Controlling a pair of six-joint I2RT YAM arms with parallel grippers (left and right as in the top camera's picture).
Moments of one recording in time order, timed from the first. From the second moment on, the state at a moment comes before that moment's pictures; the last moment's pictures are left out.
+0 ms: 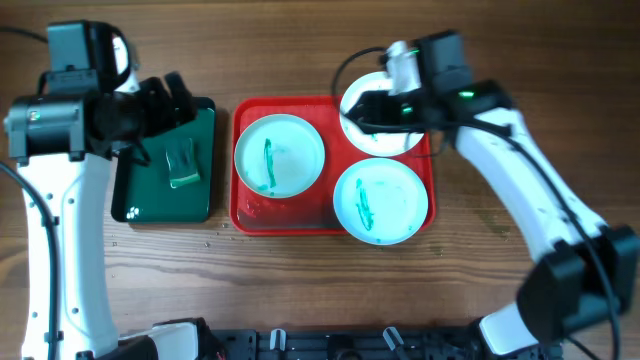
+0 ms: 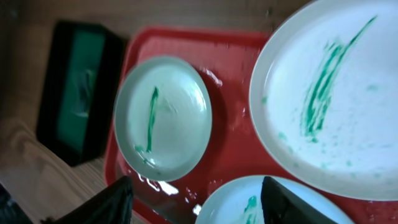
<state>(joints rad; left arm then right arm) 0.08 1.46 1.67 -1.26 0.07 -0.33 0.34 1.72 1.41 -0.73 -0.41 0.28</state>
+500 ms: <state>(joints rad) 0.16 1.71 1.67 -1.28 0.01 -0.33 0.56 2.13 1.52 -0.61 -0.21 0.50</state>
